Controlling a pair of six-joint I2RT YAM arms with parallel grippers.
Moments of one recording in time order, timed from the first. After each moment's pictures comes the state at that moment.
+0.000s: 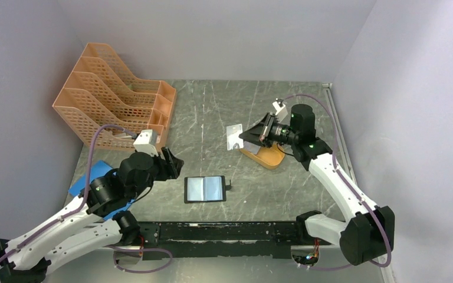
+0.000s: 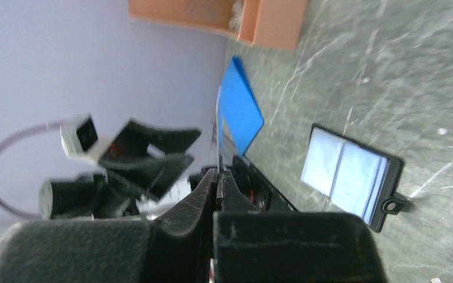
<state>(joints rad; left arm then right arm) -0.90 0.63 0.73 -0.58 -0.44 -0.70 0.28 1.14 0.85 -0.10 -0.71 1.03</state>
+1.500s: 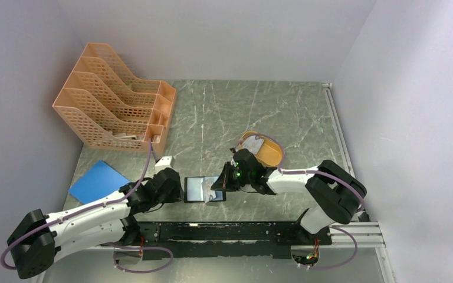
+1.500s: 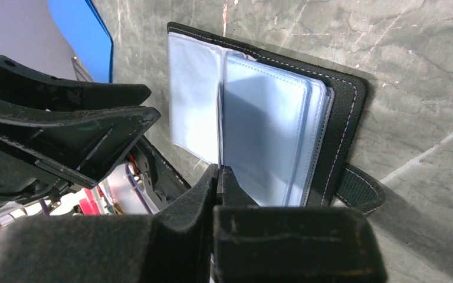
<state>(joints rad) -0.90 0.87 0.36 -0.42 -0.33 -0.88 0.86 1.52 0.54 0.30 -0.33 1.03</state>
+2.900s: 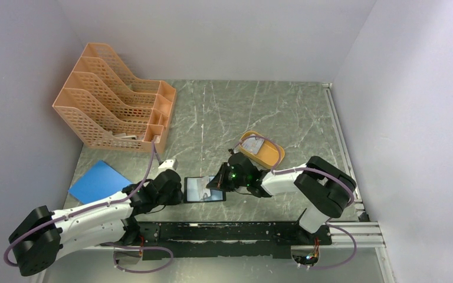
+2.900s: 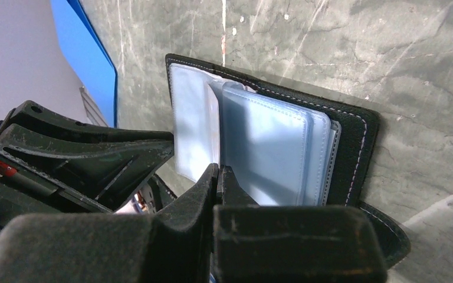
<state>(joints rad) -0.90 0.91 0.31 -0.32 -0.24 -0.88 0.91 1.61 0.54 0.43 -0.21 1.11</state>
